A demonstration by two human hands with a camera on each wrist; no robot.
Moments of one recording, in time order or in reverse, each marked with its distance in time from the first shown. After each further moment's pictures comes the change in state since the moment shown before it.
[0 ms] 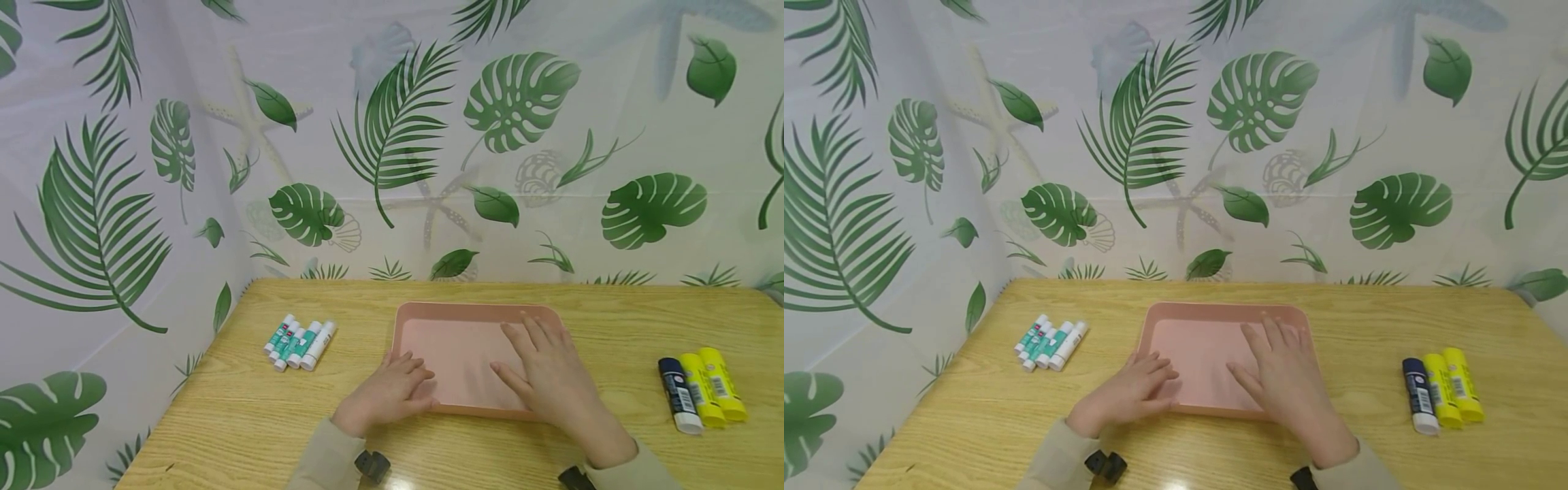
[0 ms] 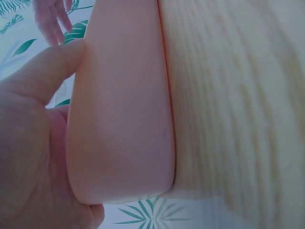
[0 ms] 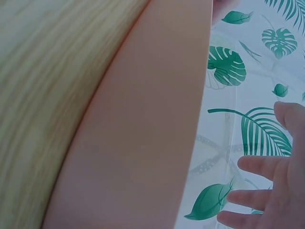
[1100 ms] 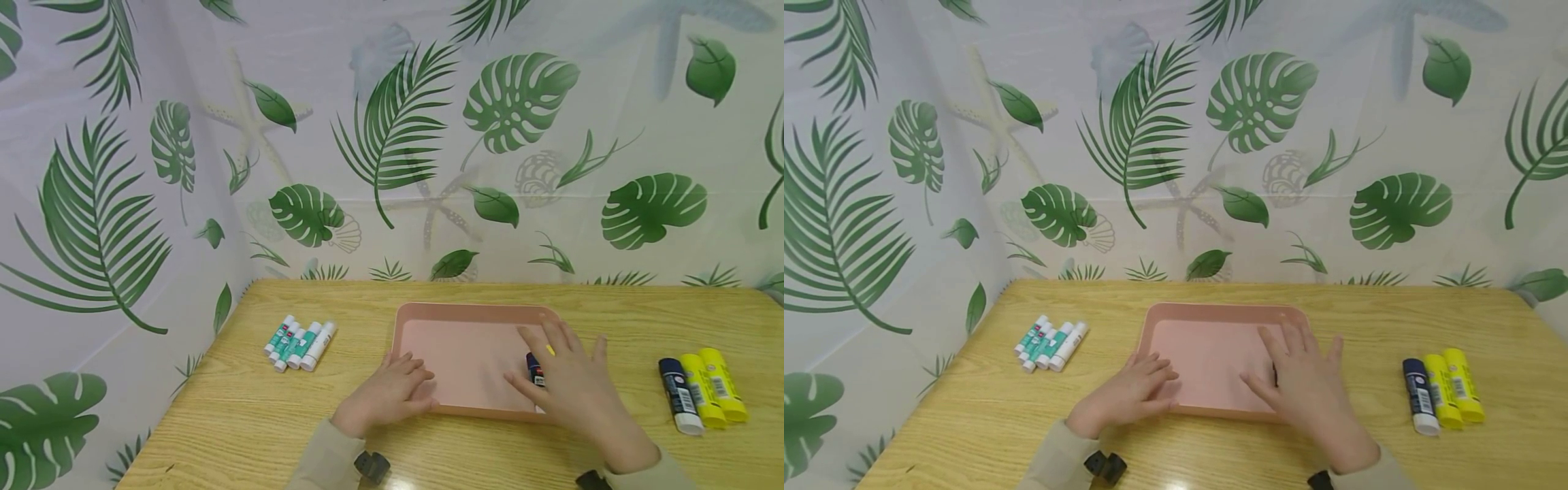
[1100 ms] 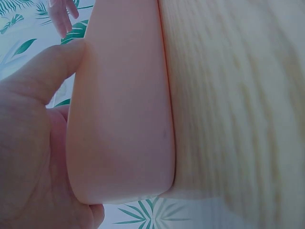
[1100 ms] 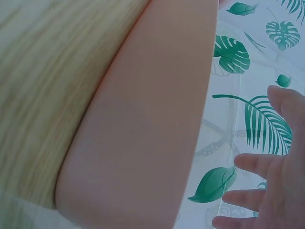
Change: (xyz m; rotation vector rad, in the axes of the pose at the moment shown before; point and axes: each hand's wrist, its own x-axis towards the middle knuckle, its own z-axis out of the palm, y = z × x) left_hand -0.001 0.001 -0.001 0.006 0.008 0.002; right_hand -0.011 0.016 -0.005 -0.067 -0.074 0.093
